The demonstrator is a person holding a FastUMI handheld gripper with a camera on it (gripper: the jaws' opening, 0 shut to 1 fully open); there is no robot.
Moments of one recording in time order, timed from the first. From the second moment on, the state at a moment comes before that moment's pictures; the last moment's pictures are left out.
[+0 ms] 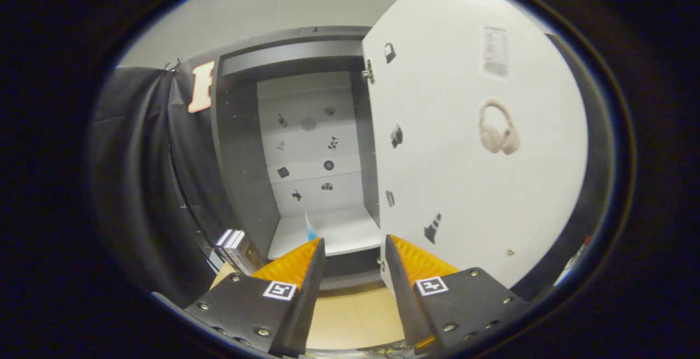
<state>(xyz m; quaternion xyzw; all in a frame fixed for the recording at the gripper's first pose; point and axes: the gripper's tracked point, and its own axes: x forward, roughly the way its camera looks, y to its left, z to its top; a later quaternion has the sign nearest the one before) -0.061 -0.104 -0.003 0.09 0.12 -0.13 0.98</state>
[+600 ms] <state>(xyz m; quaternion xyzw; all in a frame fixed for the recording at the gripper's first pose) -0.166 -0.194 -0.014 0.10 0.12 -0.26 0.95</state>
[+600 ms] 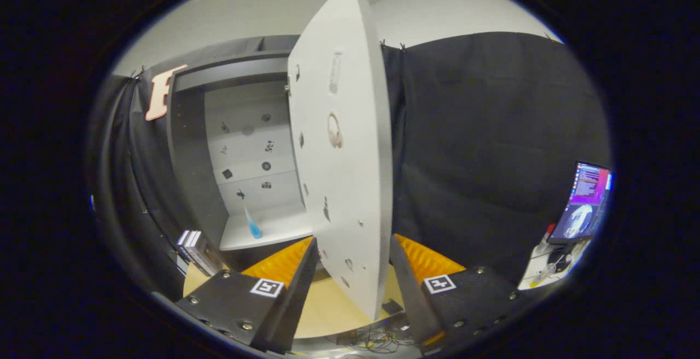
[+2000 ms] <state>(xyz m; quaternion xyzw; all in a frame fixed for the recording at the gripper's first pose) -0.146 -0.168 -0.015 0.09 0.14 -0.12 0.98</state>
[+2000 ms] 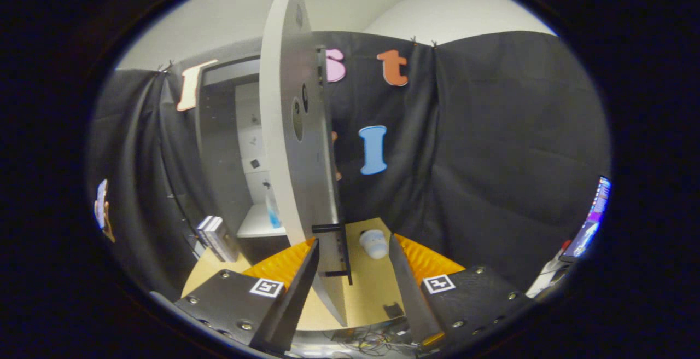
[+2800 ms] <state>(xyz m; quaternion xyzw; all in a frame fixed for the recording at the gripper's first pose) -0.078 -0.078 -0.025 0.11 0.16 0.11 0.97</state>
